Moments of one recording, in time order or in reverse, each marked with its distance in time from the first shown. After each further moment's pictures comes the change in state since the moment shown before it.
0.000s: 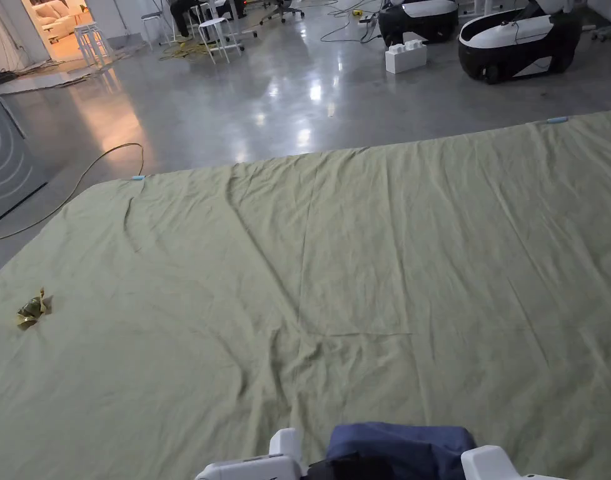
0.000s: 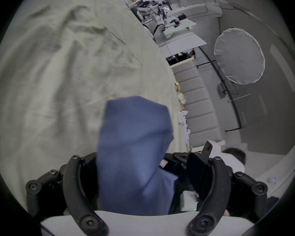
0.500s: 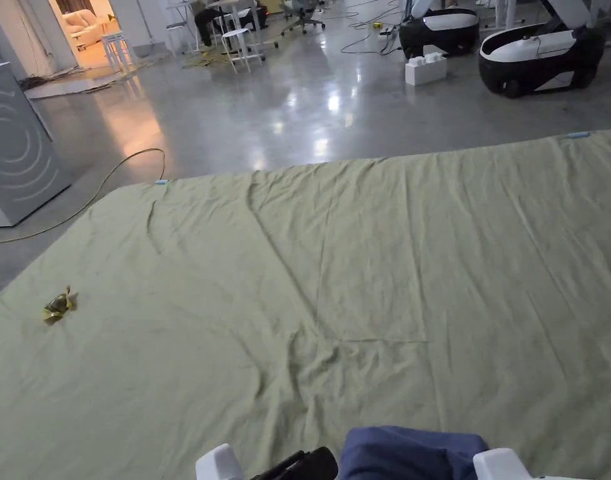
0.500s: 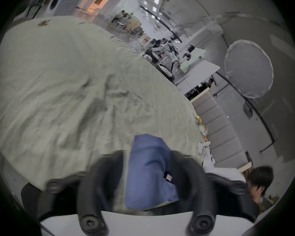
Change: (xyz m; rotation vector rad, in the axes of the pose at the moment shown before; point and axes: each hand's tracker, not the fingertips) left arm 0.050 -0.044 0.108 0.415 0.275 -0.033; right arm 0.001 0.008 0.000 -0.032 0.017 -0.025
